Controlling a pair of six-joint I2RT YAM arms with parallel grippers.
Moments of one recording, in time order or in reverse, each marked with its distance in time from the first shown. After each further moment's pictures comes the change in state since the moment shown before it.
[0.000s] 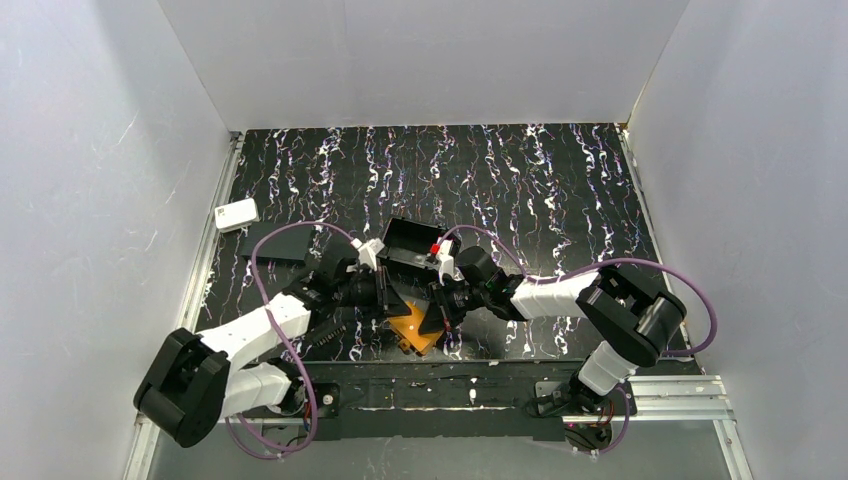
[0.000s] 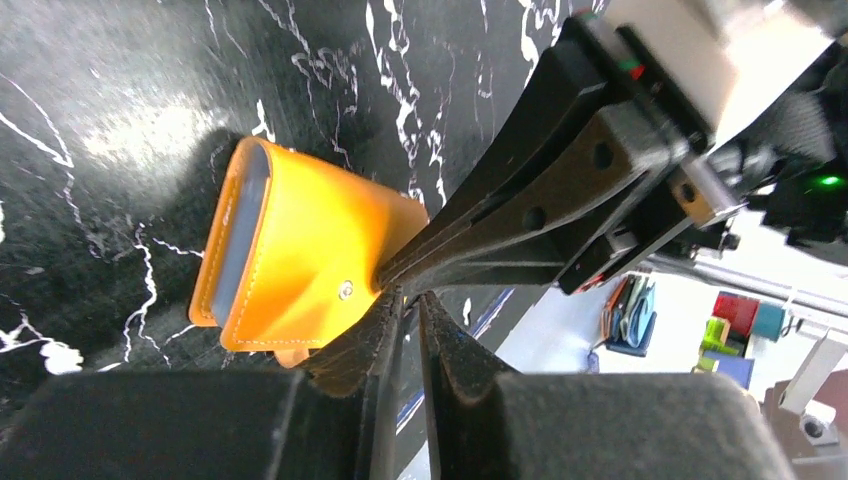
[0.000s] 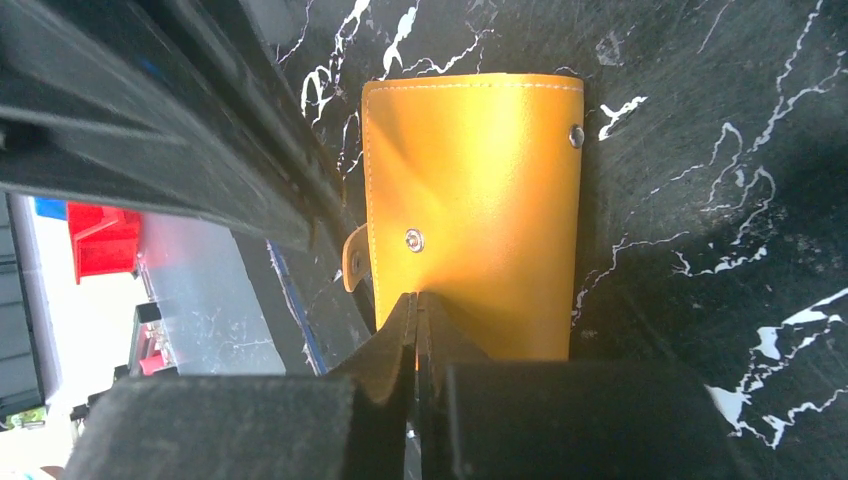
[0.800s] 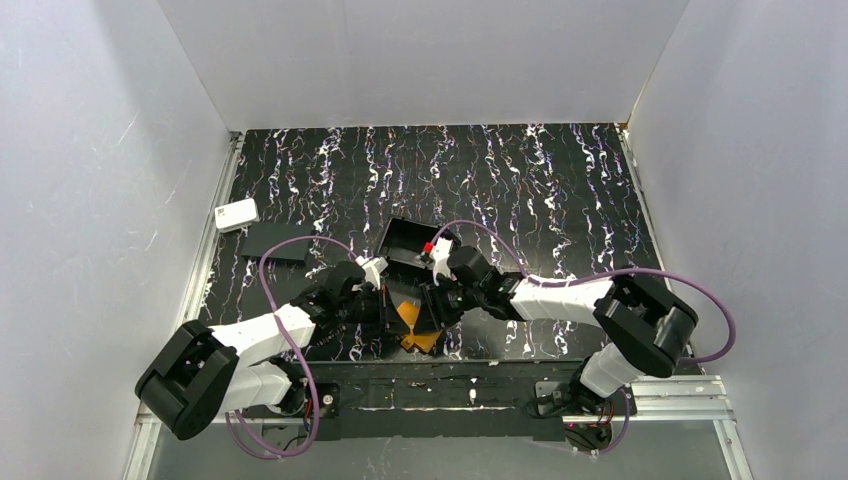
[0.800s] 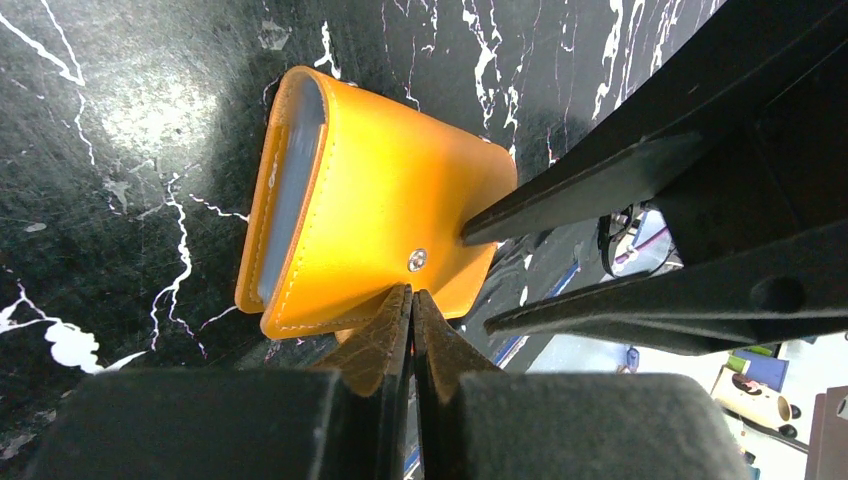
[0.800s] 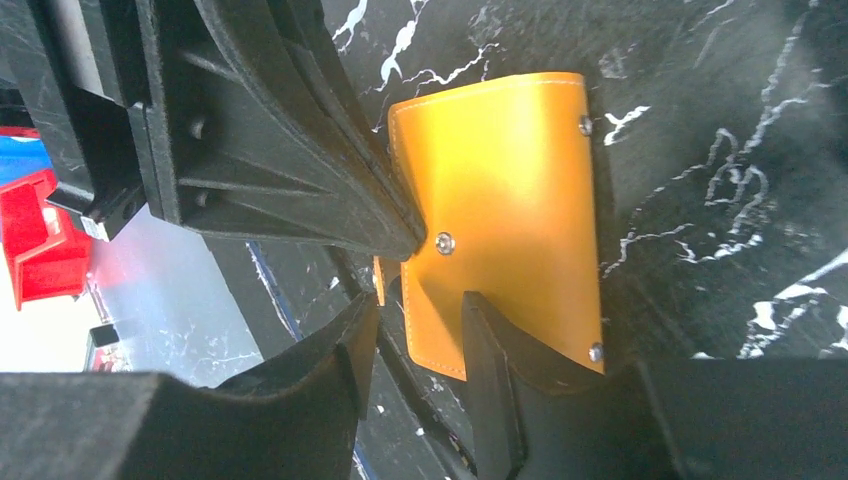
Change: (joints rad) left arm -0.082 0.036 -0.127 0.103 -0.091 0.006; right arm 0.067 -0.083 0.069 -0.177 0.140 -0.022
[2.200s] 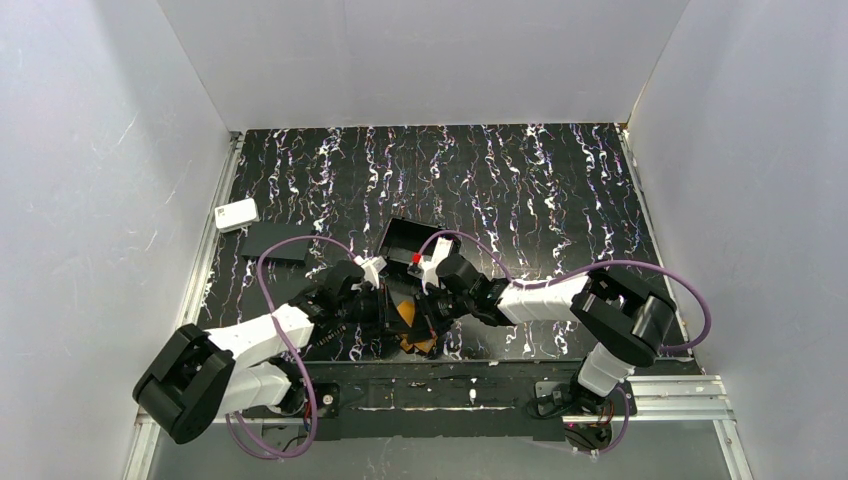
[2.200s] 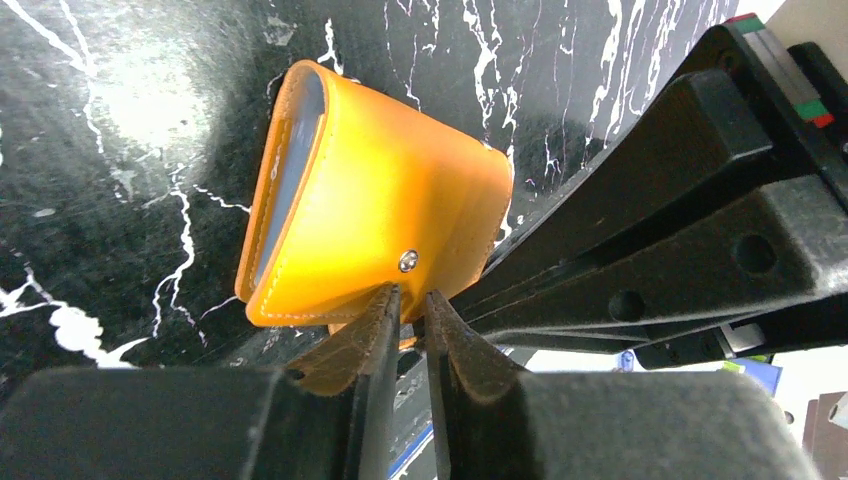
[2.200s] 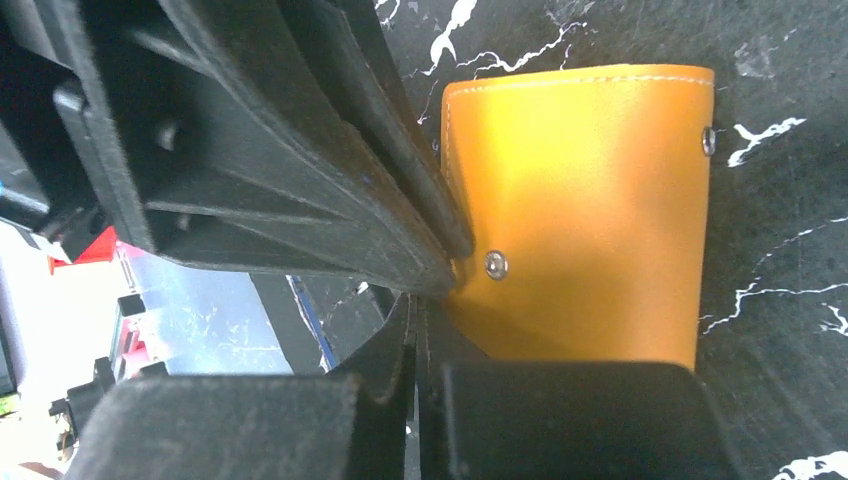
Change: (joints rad) left arm 0.000 -0.009 0.005 -0.014 0.002 -0.013; right arm 0.064 0.109 0.009 0.116 -0.059 0.055
